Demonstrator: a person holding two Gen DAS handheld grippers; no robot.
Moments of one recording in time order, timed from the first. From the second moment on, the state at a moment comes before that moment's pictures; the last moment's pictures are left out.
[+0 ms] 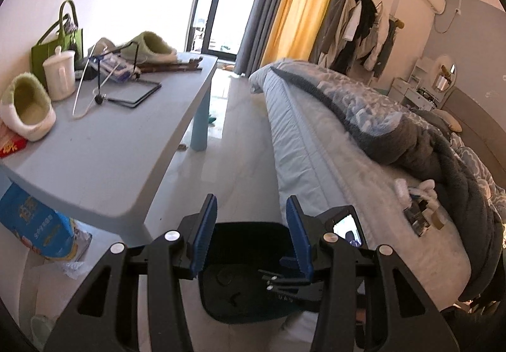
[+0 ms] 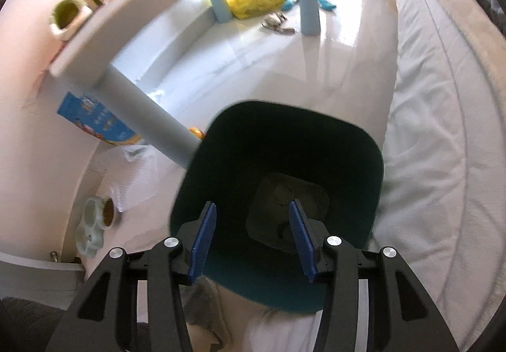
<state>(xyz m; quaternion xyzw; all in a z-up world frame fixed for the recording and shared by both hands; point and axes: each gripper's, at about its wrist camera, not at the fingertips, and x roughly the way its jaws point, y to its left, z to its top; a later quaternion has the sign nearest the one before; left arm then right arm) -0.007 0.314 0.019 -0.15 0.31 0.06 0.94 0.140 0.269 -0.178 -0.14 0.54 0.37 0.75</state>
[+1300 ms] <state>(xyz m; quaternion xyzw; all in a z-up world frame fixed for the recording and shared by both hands) 0.077 0.137 0.024 -0.15 0.32 -0.05 0.94 0.179 0.006 -0.048 -0.08 0.37 0.28 0.89</state>
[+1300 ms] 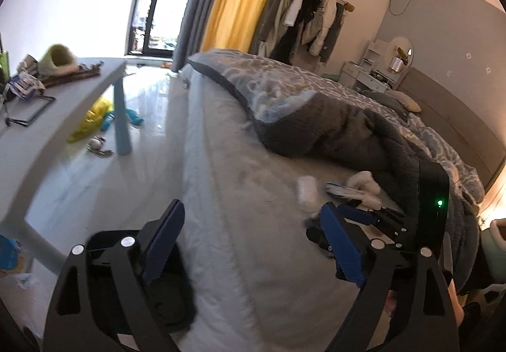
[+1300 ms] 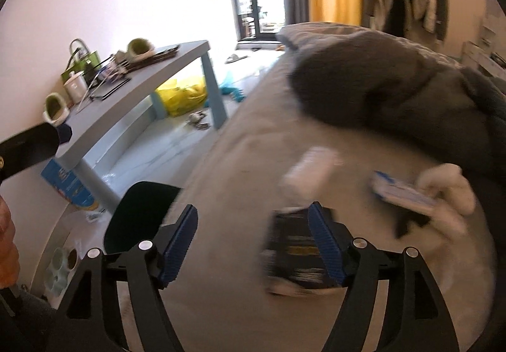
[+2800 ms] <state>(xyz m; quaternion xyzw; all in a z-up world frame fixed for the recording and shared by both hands) 0.175 -0.020 -0.075 -0.08 0.46 0.02 0.89 0.210 -0.186 -0.086 -0.06 0.41 0.20 0.89</state>
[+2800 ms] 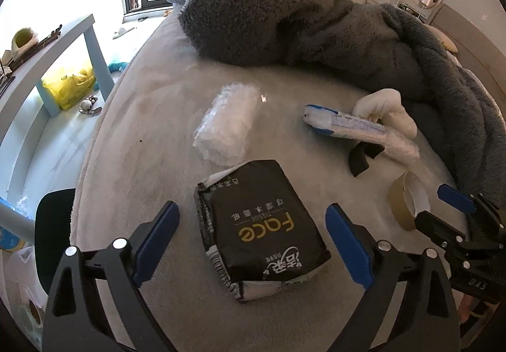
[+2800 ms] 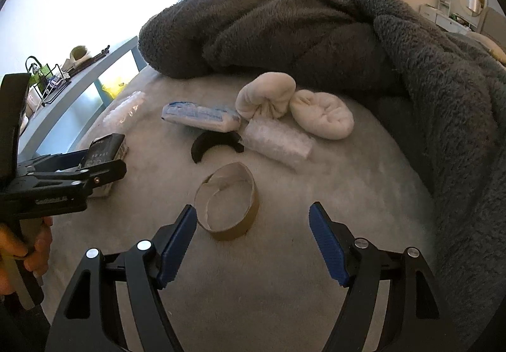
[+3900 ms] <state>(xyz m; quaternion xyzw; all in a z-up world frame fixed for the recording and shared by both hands) 0.145 0.010 -0.044 -0.10 0.41 -0.08 0.90 0.224 -0.155 -0.101 -0.07 0.43 0.16 0.88</state>
